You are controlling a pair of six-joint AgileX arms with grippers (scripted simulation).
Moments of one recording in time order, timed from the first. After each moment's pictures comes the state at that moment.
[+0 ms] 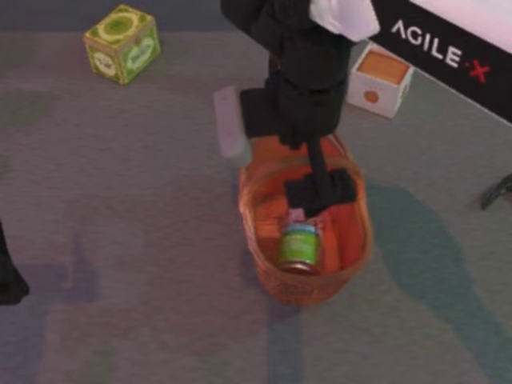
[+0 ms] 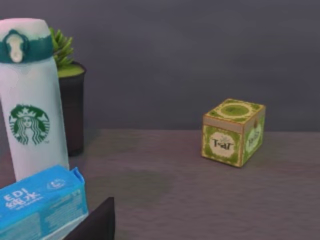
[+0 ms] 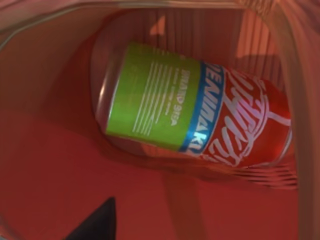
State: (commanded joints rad) left arm 0.02 0.00 0.00 0.00 0.00 0.00; right arm 0.69 2.28 2.22 -1.51 0.00 -0.99
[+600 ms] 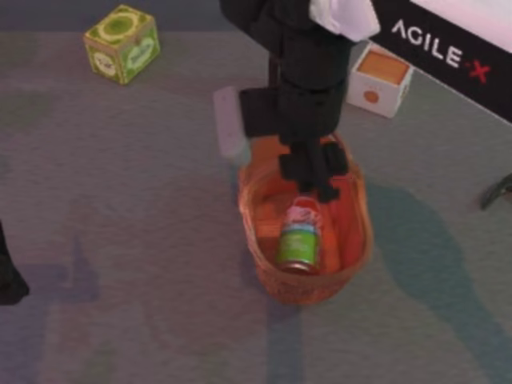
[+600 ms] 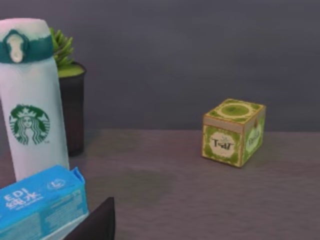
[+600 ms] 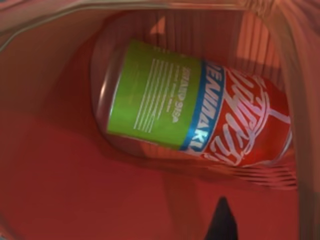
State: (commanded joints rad) left arm 0.02 0.00 0.00 0.00 0.00 0.00; right arm 0.69 2.28 2.22 -1.51 0.00 -0.99
